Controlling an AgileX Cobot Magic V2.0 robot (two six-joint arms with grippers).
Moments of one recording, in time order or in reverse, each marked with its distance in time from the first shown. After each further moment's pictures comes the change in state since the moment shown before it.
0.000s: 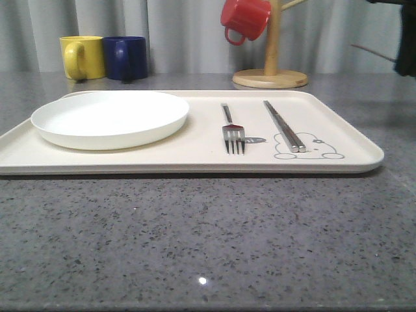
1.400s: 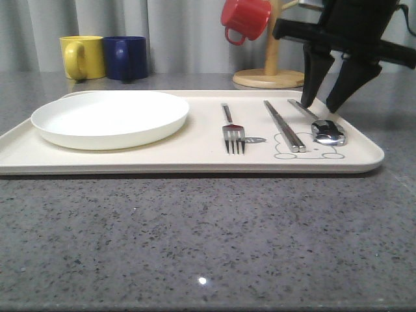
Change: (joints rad) left arm 0.000 0.000 0.000 0.000 0.000 0.000; right arm 0.173 0.098 0.000 0.042 -0.132 0.221
